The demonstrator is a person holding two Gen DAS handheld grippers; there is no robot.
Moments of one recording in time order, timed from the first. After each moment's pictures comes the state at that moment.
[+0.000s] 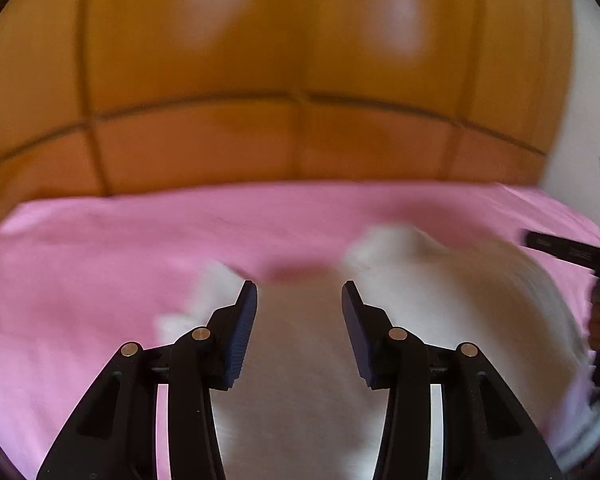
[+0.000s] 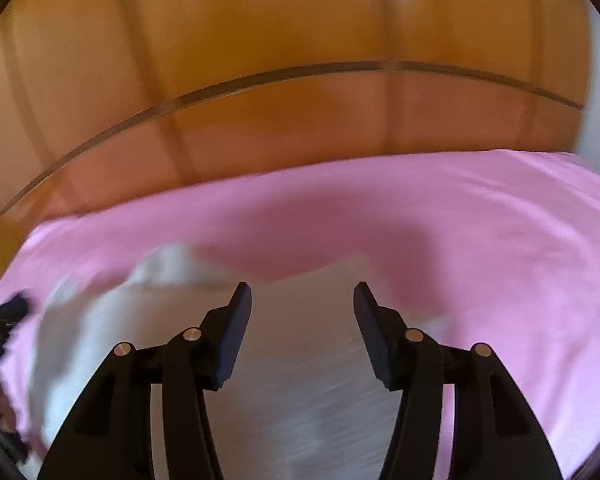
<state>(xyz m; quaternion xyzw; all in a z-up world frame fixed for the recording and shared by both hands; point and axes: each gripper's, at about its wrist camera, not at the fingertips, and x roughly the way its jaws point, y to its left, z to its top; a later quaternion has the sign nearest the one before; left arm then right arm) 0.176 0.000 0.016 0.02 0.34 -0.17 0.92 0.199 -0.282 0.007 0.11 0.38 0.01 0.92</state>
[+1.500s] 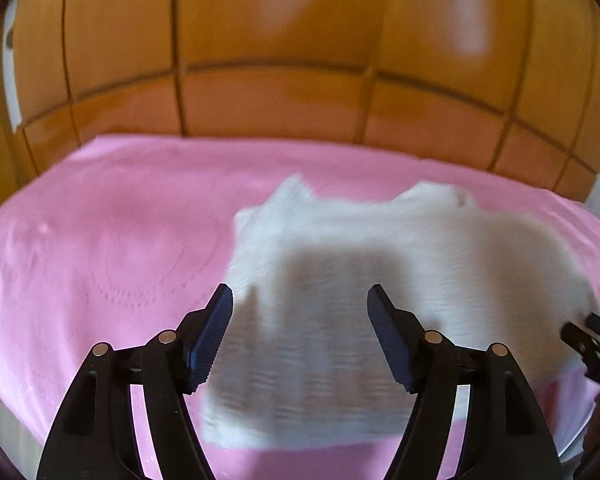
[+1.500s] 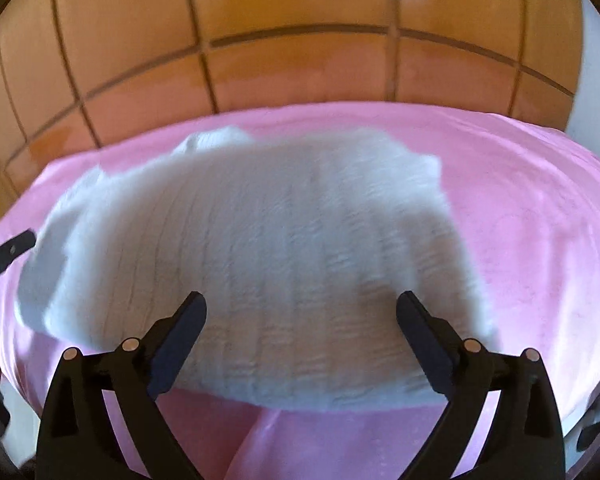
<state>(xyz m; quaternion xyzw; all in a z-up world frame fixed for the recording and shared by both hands) 0.097 0.035 0.013 -0.01 0.35 -0.03 0.94 0.071 -0.257 -0.033 0.09 0.39 -0.02 0.92</state>
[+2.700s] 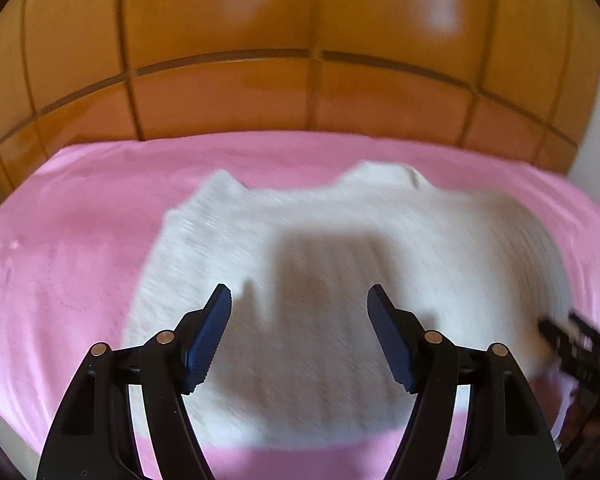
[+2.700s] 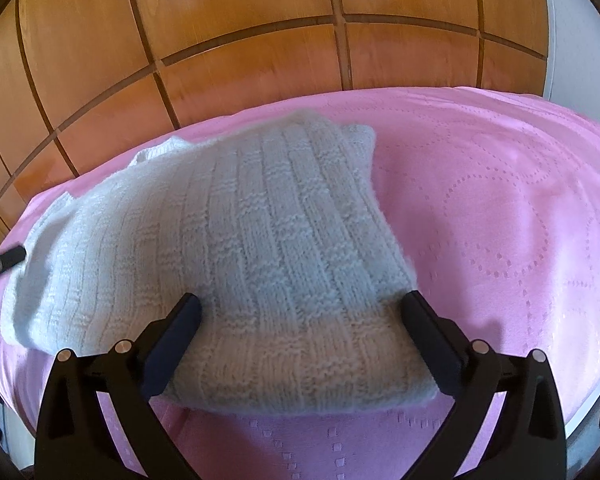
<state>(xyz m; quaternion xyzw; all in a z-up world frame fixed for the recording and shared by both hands) 0.117 -0.011 0.005 -0.01 0.38 -0.06 0.92 0.064 -0.308 -0.064 0.13 0.38 -0.05 0.92</state>
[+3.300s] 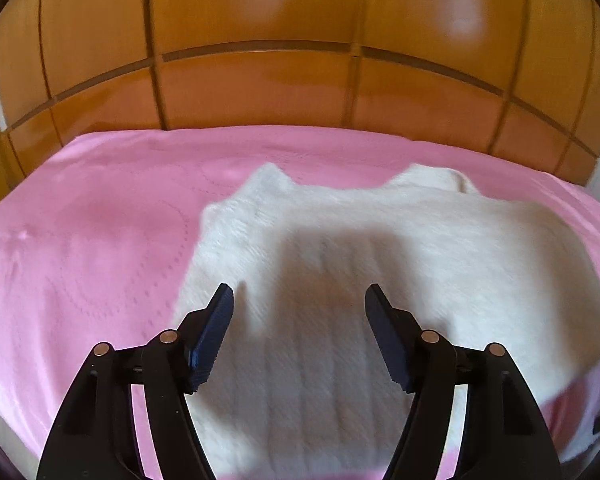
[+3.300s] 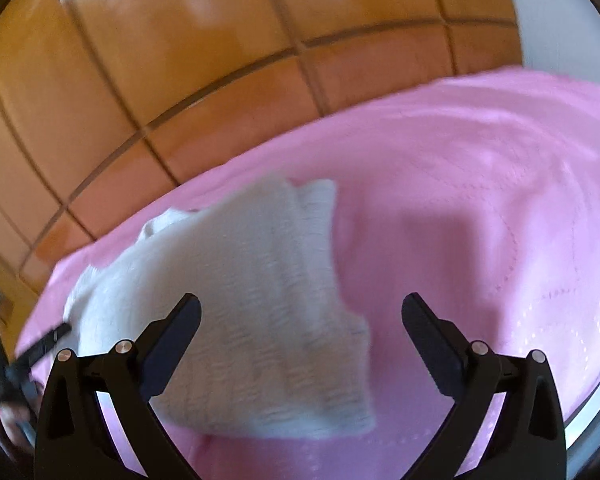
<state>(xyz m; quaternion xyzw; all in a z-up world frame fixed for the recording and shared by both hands) 0.120 0.014 -0.012 0.00 0.38 -0.04 0.92 0.063 -0.368 -0.035 0.25 0.35 -0.04 0.90</state>
